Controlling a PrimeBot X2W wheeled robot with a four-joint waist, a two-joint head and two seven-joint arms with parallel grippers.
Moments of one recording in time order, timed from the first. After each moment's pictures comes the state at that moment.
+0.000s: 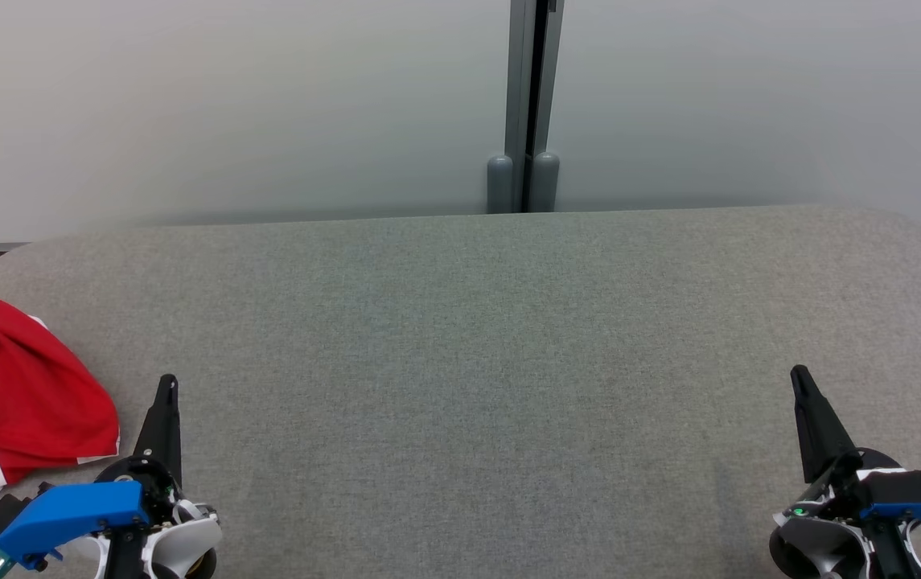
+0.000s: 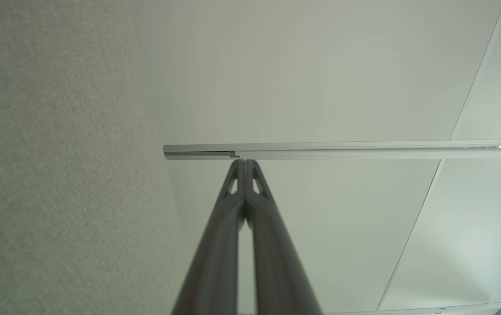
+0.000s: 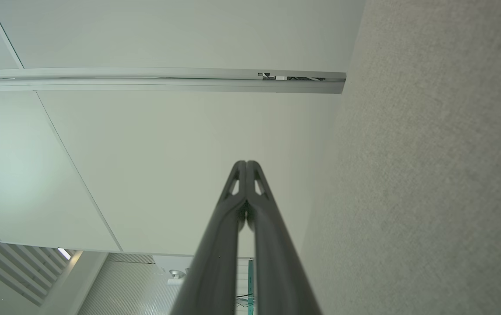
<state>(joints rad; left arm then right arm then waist) -0.10 0.05 0.12 0.25 -1.61 -0.13 0.11 -0.11 -0.05 -0.11 0.24 1.61 0.13 0.11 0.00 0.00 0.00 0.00</state>
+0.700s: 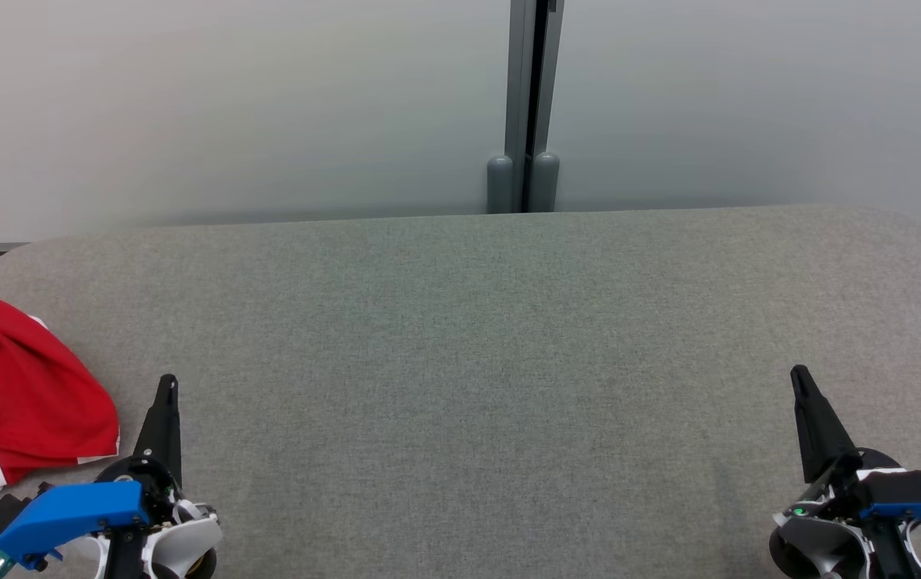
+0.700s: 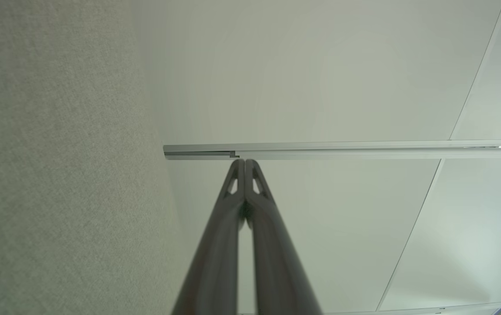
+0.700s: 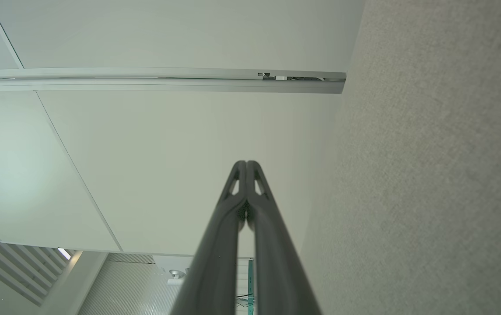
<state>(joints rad) -0.10 0.05 0.12 0.25 -1.61 -0.13 0.11 -0.11 -0.05 -0.11 0.24 1.61 0.13 0.11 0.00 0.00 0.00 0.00</state>
